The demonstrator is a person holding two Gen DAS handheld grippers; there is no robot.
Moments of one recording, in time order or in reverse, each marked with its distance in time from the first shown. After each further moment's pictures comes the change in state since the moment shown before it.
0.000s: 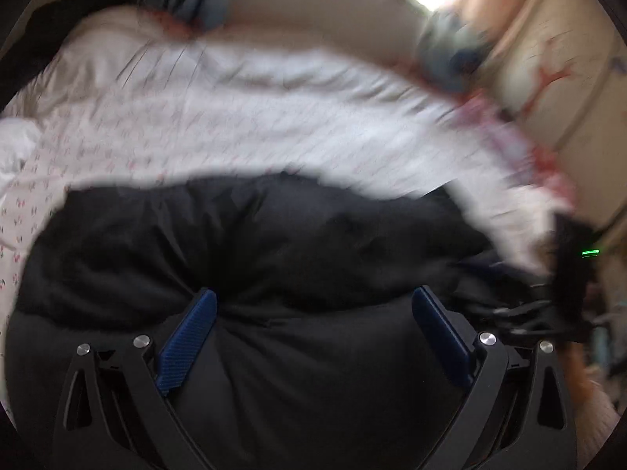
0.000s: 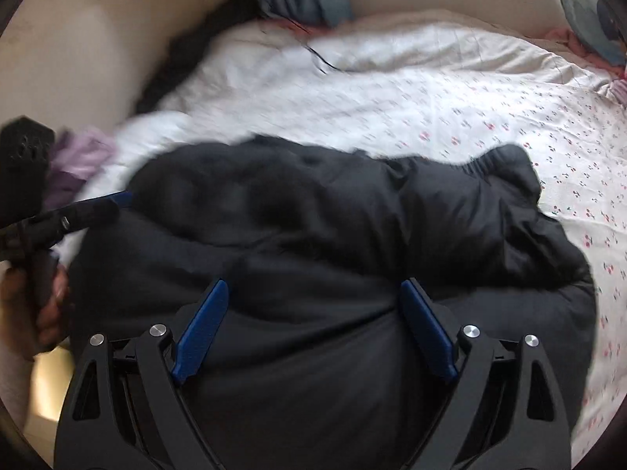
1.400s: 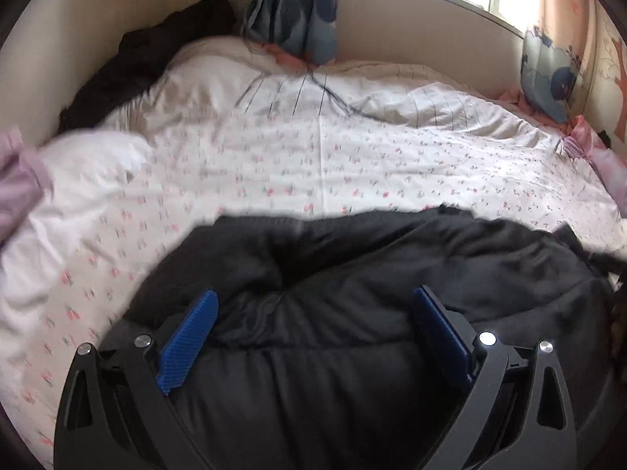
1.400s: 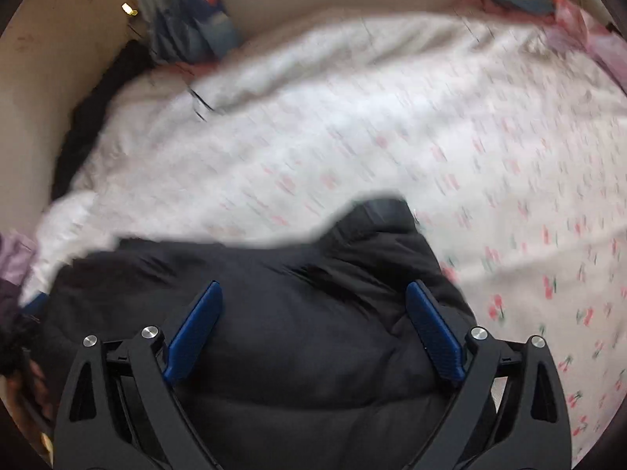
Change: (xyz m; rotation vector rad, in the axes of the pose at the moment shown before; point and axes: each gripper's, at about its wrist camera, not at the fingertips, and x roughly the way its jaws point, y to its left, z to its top) left arm -0.005 0.074 -0.001 -0.071 -0.173 0.357; right arm 0.043 -0.126 0.021 0.250 -0.056 -0.135
